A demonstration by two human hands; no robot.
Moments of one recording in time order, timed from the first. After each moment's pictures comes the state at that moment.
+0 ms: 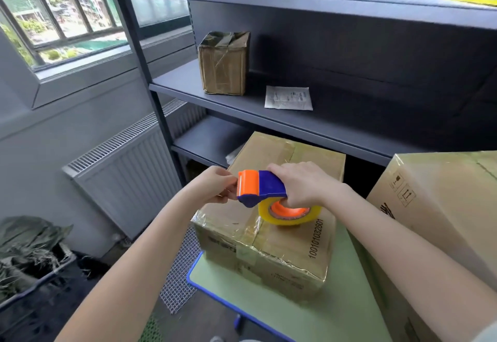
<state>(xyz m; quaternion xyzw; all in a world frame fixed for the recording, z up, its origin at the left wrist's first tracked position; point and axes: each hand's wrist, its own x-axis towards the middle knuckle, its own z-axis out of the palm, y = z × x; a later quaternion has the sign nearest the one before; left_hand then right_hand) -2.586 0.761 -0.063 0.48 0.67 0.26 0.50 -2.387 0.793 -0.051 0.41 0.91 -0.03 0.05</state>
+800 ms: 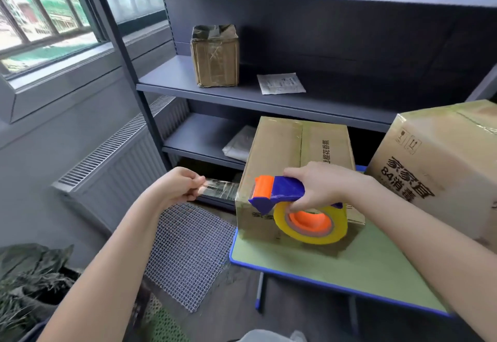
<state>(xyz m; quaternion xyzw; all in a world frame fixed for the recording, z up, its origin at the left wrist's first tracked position) -2.753 0.726 -0.087 0.50 0.64 0.24 0.53 -2.467 0.690 -0.031 0.53 0.83 -0.13 0.09</state>
